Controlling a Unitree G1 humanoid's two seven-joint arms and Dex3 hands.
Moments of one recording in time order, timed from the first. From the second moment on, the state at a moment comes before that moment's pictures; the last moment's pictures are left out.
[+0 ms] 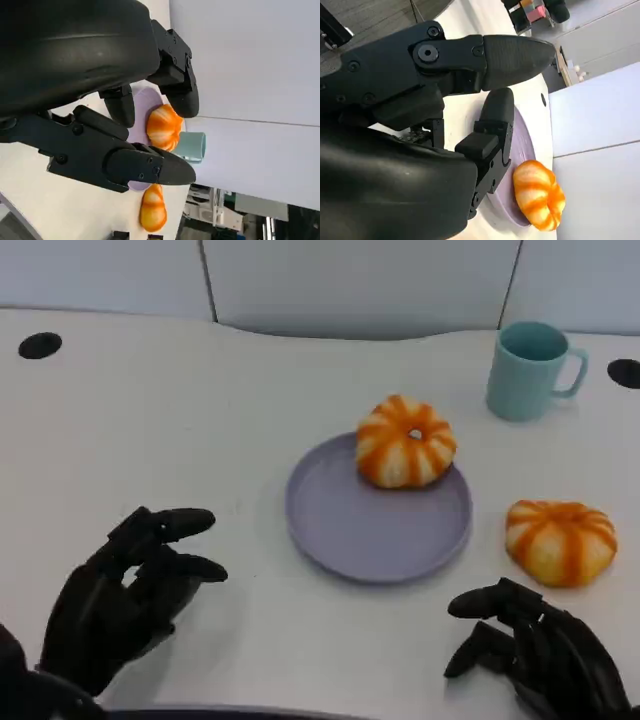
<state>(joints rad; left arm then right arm) -0.08 0.08 0.14 0.45 -0.38 -0.42 -0.60 -0.01 0.01 -0.08 0.51 0.32 -0.27 0.62</state>
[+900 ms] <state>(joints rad) -0.04 0.04 0.18 0.56 -0.34 -0.53 -0.53 -0.04 0.02 -0.12 0.56 0.32 -0.32 0.60</state>
